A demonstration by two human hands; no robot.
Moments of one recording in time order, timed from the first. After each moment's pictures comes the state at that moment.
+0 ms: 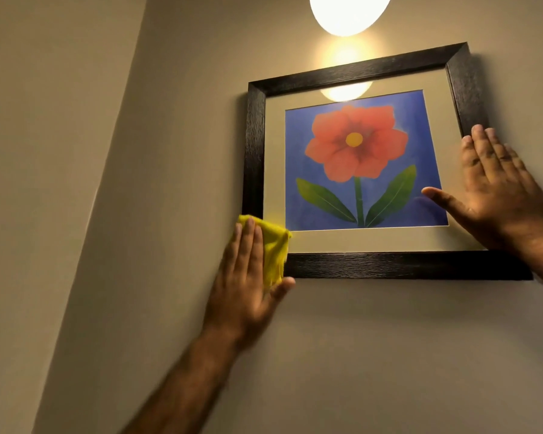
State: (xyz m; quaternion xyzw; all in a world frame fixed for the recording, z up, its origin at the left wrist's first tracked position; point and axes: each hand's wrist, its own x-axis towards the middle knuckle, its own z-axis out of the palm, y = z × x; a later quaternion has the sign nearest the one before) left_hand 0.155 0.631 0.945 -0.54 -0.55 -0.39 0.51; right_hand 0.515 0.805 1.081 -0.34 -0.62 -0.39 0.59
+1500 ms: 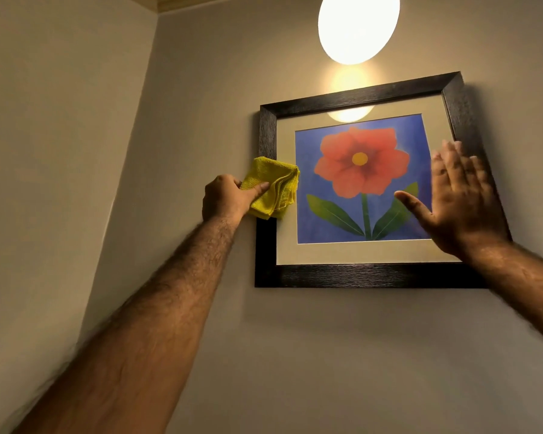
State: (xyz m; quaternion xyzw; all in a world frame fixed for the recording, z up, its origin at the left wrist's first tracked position) left_hand 0.146 0.581 1.122 -0.40 -0.59 -0.64 0.28; right_hand 0.469 0.739 1.080 -0.33 -0.62 -0.36 0.61
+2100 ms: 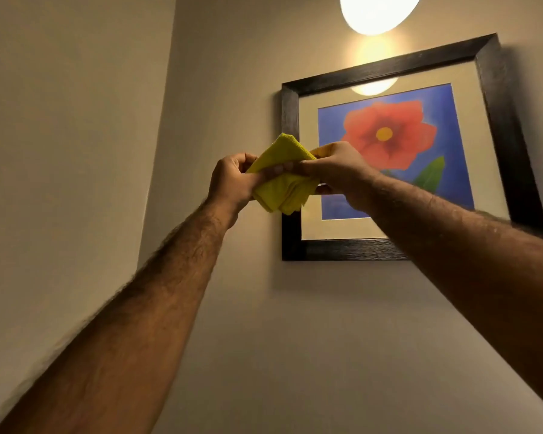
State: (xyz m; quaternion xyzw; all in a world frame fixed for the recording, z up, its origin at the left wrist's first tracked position) left_hand 0.141 0.519 1.086 -0.55 -0.45 -0.69 0.14; right_hand 0.316 0.610 1.114 -0.08 -0.80 0.28 0.53
